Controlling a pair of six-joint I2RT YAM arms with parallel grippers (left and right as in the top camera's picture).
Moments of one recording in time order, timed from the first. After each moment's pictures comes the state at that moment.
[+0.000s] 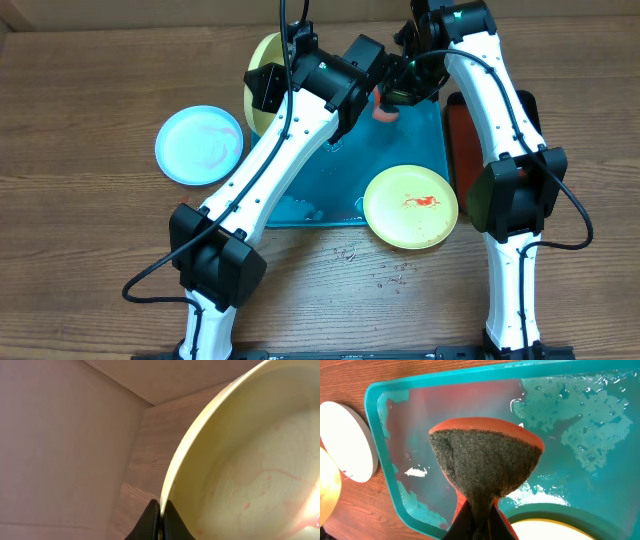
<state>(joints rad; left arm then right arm) -0.60 2.08 2.13 -1.50 -1.19 -0.53 0.22 2.40 2.43 -1.41 -0.40 0.31</state>
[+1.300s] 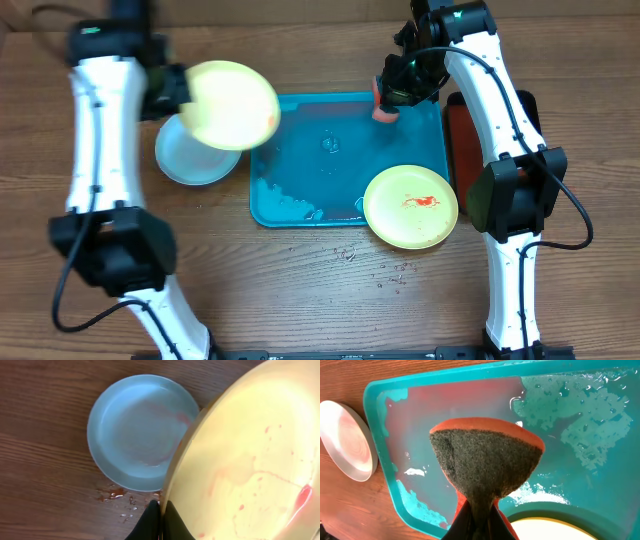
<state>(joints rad) 0.13 2.04 2.13 -1.42 0.06 -0.16 0.22 2.40 2.43 -1.42 -0.40 0.31</state>
